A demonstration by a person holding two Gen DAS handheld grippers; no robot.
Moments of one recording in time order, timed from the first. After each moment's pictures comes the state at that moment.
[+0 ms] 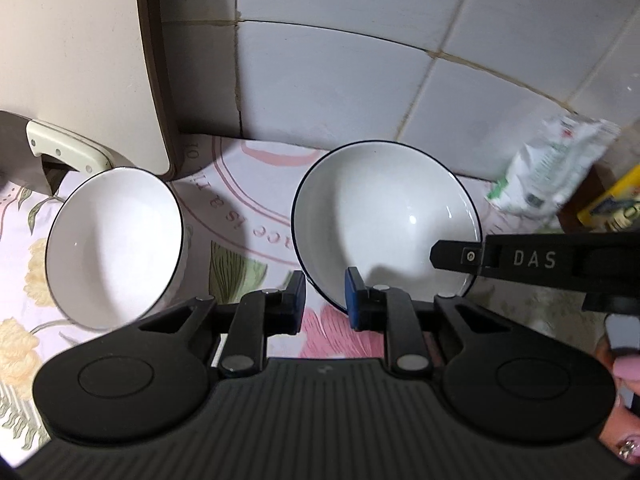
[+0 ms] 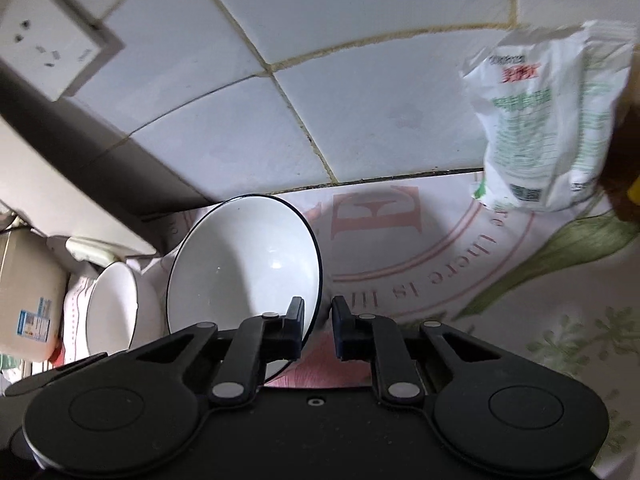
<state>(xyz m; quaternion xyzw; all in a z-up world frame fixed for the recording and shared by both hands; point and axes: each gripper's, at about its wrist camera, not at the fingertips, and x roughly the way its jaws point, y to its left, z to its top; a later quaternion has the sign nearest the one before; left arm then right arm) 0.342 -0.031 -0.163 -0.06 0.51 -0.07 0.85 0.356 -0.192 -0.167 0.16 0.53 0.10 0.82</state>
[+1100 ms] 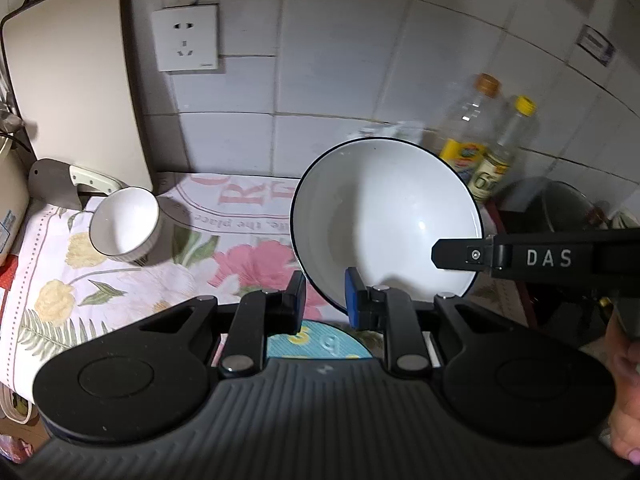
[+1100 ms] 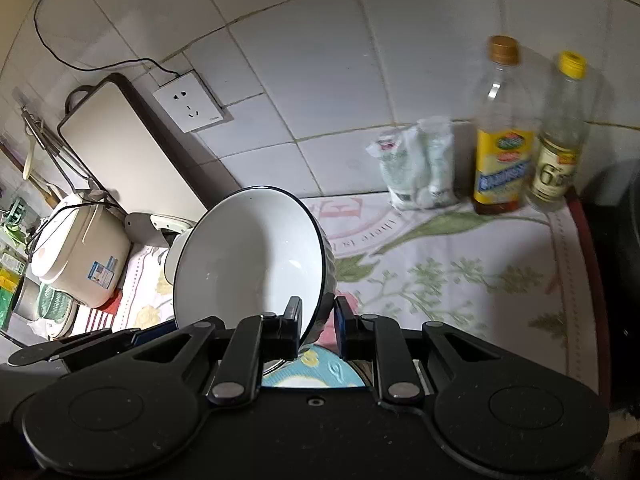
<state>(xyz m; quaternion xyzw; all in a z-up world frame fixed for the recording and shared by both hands) 0.167 -0.111 -0.008 -0.03 0.44 -0.12 0.89 0.177 -0.291 -0.009 0.14 0.48 0.12 0.86</state>
